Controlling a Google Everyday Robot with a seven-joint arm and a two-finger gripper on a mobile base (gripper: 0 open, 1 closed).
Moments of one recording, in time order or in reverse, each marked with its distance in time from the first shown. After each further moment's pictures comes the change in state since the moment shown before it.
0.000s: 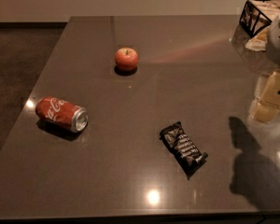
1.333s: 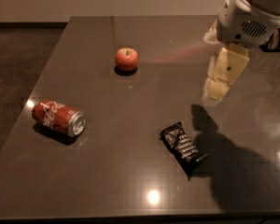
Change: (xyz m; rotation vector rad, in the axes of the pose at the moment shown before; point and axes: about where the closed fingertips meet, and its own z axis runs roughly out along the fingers) arm -0.078 -0.014 0.016 -0.126 -0.089 -0.018
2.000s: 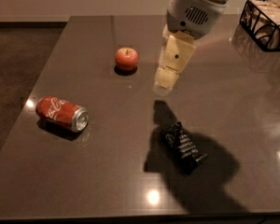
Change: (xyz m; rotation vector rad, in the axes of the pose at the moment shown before) arm -0.087 0.005 0.019 -0.084 -0.061 -0.020
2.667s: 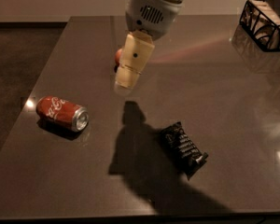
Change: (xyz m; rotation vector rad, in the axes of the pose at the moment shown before) arm -0.065 0.017 0.024 -0.062 -0.028 -0.027
